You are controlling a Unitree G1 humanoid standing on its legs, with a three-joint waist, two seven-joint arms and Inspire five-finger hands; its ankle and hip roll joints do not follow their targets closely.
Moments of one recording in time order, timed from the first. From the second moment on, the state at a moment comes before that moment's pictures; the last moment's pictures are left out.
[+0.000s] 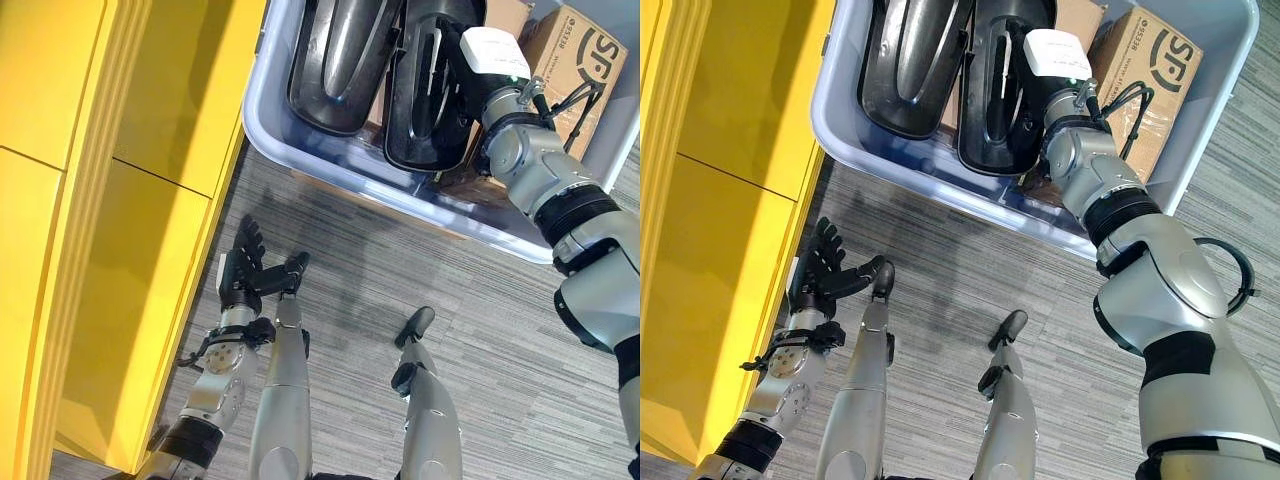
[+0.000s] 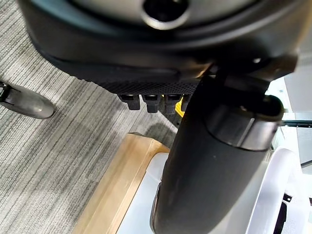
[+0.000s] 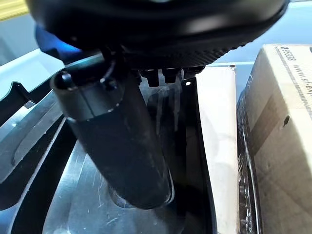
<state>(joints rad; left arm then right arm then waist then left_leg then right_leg) -0.19 0.39 -0.25 0.22 -0.58 -0.25 0.30 -1.46 -0.60 0.90 1.08 -0.21 -0.02 -0.23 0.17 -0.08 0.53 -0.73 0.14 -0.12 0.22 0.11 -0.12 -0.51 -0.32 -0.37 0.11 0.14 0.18</state>
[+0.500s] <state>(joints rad) -0.18 0.40 -0.22 0.22 -0.58 -0.25 0.30 -1.56 -0.70 0.96 0.60 -0.26 -0.03 -0.22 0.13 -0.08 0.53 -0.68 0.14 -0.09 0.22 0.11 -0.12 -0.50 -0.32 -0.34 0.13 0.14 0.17</state>
